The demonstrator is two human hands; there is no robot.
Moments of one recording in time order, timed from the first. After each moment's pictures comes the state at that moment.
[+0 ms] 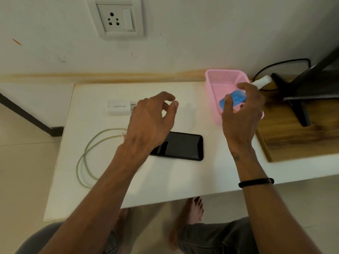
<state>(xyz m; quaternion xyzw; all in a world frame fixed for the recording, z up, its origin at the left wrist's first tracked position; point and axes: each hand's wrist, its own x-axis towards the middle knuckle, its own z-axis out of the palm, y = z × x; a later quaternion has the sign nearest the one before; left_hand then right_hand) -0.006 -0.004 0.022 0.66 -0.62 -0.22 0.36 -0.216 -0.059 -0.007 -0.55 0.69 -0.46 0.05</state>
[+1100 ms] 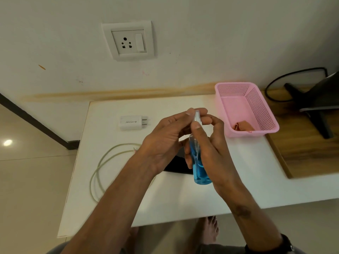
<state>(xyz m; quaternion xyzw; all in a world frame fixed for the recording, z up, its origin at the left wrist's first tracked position) -0.008 -0.009 0.027 0.41 -0.38 -0.70 0.45 -0.144 0.012 0.013 -0.54 0.48 -0.43 0.54</state>
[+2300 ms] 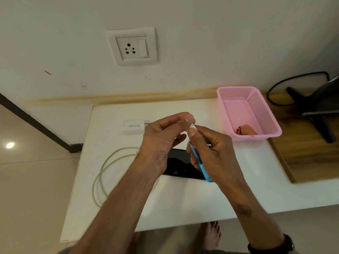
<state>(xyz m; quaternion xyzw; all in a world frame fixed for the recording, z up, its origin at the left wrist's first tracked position) 0.000 -0.005 0.026 0.51 -0.29 -0.61 0.53 -0.145 0.008 0.027 -0.61 0.50 -0.41 0.46</state>
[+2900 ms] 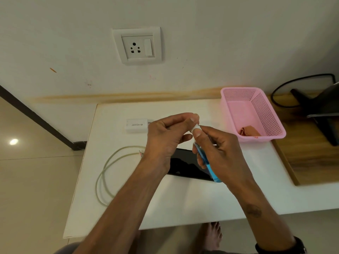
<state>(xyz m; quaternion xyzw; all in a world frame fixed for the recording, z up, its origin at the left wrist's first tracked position) -0.003 -0.004 0.028 0.53 -0.30 -0.57 0.54 -0.150 0.003 0.027 -0.64 0.50 -0.38 0.44</state>
